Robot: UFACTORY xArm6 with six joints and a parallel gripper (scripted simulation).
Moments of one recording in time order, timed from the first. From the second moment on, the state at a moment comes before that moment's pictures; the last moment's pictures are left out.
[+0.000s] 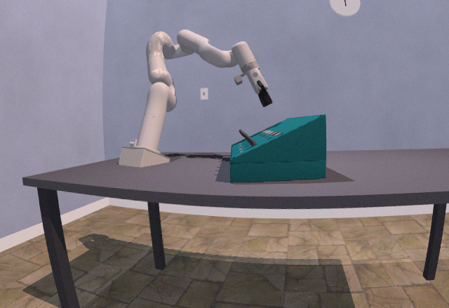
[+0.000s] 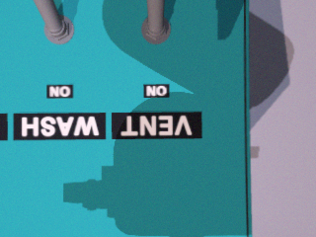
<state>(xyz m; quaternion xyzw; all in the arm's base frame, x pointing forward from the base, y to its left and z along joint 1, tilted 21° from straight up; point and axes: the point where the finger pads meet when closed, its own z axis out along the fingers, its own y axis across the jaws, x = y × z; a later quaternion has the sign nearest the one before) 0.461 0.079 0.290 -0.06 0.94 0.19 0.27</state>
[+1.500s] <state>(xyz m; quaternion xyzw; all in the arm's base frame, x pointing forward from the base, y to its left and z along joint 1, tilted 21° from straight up) 0.466 0.059 0.283 -0.06 0.94 0.19 0.27</state>
